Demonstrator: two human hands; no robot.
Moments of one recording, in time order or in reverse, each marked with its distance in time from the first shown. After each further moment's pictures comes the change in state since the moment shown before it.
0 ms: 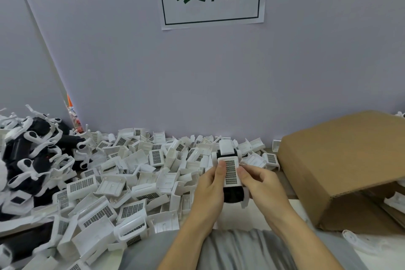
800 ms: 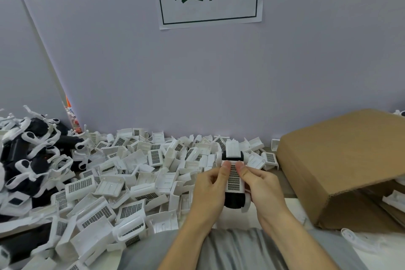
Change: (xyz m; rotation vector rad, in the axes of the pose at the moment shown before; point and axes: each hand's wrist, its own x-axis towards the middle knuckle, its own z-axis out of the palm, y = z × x) left_hand -0.003 0.006 0.002 0.011 -0.029 0.085; right_hand -0.003 -0.002 0.011 0.278 0.120 0.116
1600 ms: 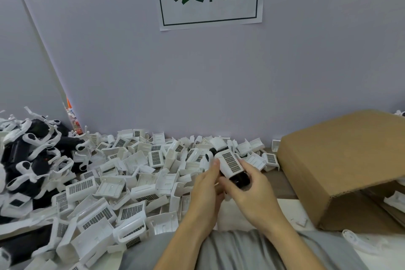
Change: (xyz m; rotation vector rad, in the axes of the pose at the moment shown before) left_hand 0.005 -0.002 -0.003 -0.353 -0.006 -0.229; right_hand -0.003 0.012 0.000 -0.448 -0.059 -0.268
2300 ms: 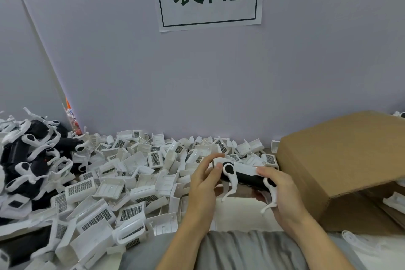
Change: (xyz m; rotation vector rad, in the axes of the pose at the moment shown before) left_hand -0.010 0.011 -0.002 0.170 0.036 0.198; right_hand 0.013 0.007 -0.042 0.496 0.029 0.337
